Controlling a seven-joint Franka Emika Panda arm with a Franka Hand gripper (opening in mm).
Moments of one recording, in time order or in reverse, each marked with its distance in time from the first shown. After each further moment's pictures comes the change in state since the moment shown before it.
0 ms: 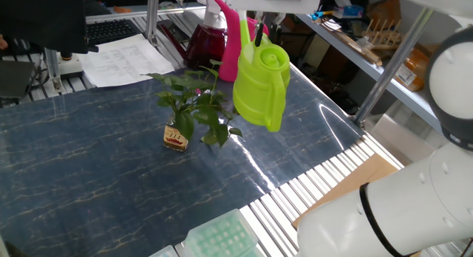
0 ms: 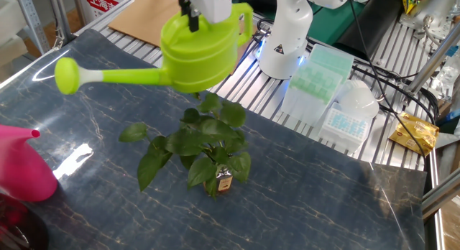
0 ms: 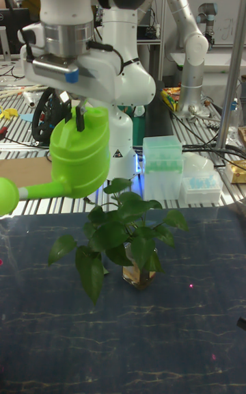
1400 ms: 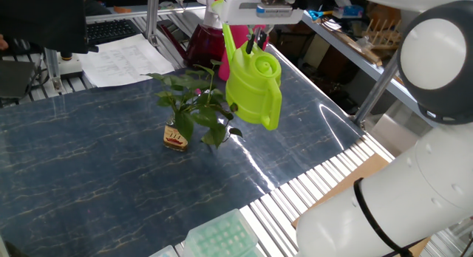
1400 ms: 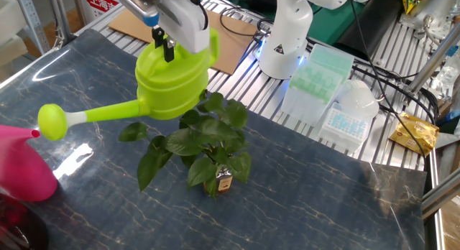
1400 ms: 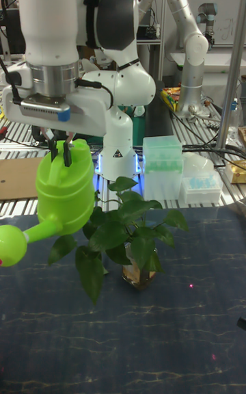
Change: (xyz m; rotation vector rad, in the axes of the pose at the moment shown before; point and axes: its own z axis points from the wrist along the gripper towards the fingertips) arm -0.060 -0.001 0.056 -0.014 -0.075 -0.207
